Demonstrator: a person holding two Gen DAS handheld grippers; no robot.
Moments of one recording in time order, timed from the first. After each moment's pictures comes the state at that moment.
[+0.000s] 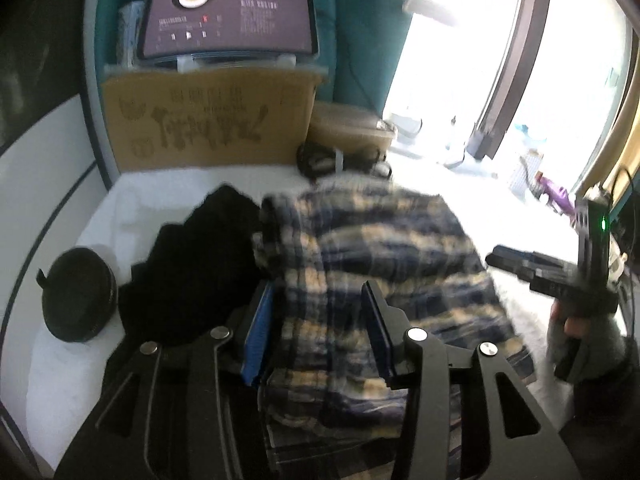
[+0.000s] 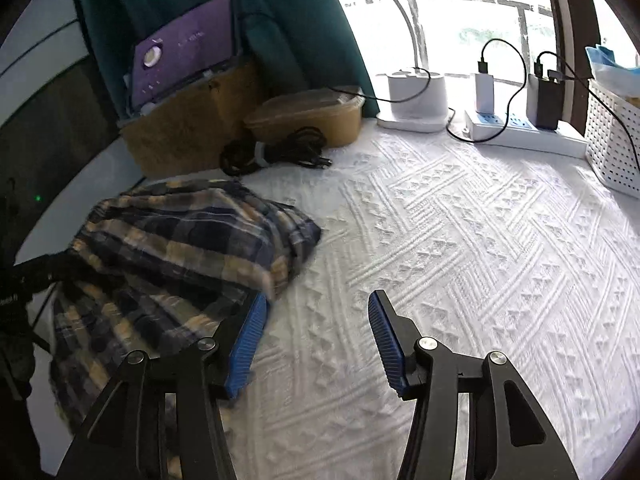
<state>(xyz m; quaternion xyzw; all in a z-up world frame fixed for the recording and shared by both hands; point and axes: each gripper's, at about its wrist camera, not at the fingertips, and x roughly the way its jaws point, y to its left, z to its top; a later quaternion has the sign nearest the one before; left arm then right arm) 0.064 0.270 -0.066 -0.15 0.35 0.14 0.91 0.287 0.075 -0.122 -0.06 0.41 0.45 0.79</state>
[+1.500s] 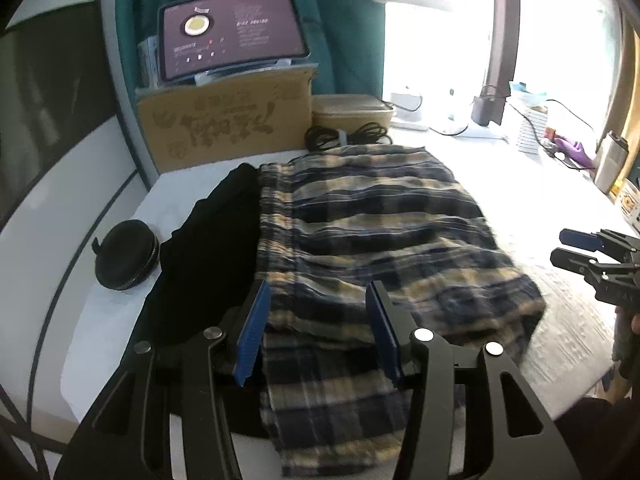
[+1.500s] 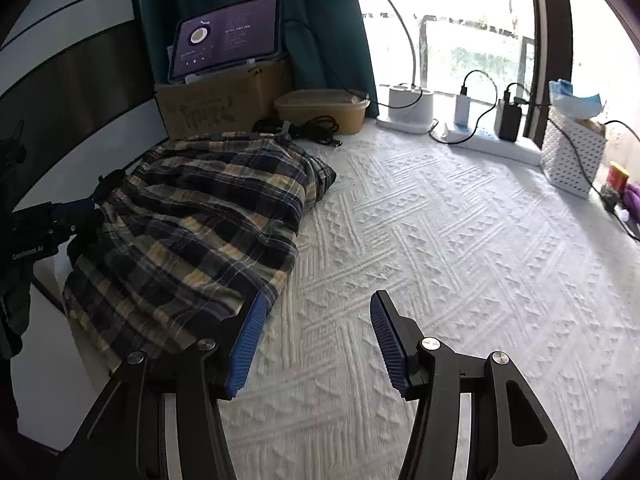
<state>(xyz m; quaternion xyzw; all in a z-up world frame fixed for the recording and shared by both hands) 0.021 0.195 -0.071 -0.07 0.37 0.21 0.90 0.192 0.007 -0.094 -0.13 0.38 0.42 0.82</state>
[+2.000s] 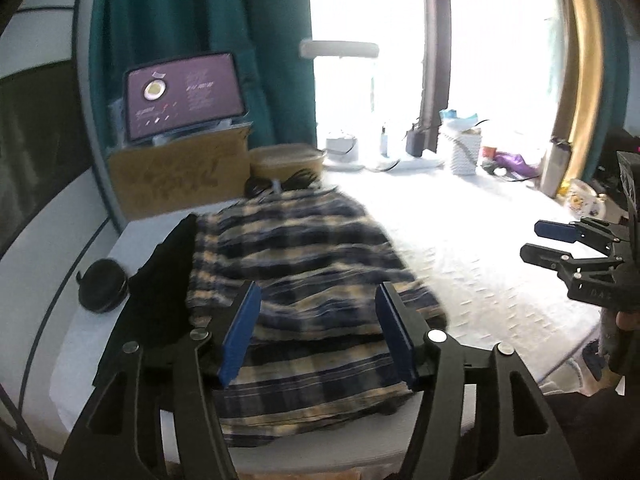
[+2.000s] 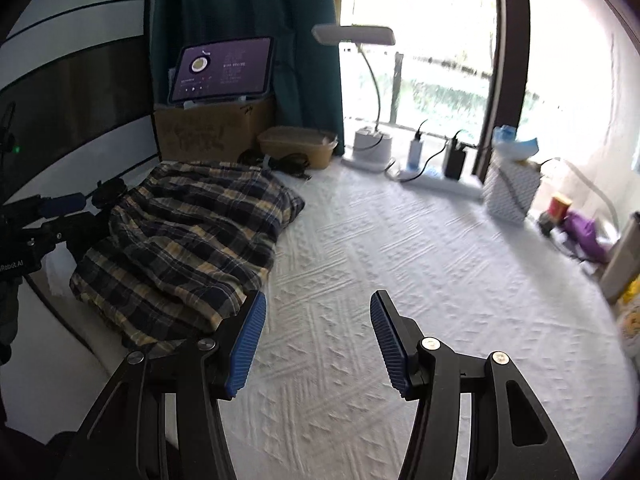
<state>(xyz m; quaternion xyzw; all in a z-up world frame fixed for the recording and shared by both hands) 0.000 0.120 -0.035 -0.04 0.30 0.14 0.94 0.138 -0.045 -0.041 -0.16 0.30 0.37 0.86</state>
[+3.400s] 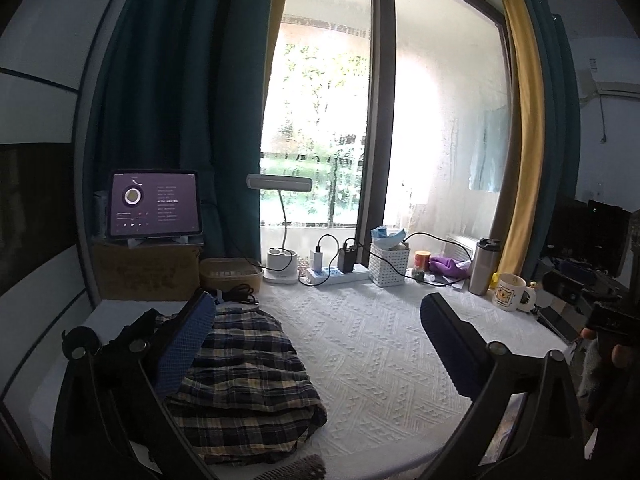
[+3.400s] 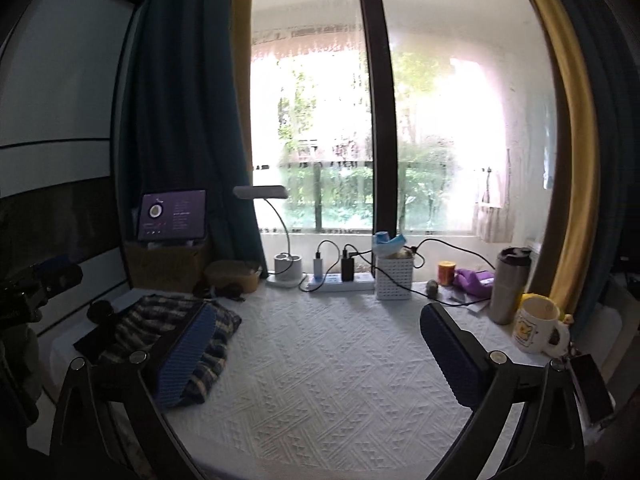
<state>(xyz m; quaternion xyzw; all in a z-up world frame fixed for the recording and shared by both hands) -0.048 0.044 0.053 -0.06 0.11 0.10 0.99 0.066 -0.191 0.079 -0.03 0.14 0.27 0.95</state>
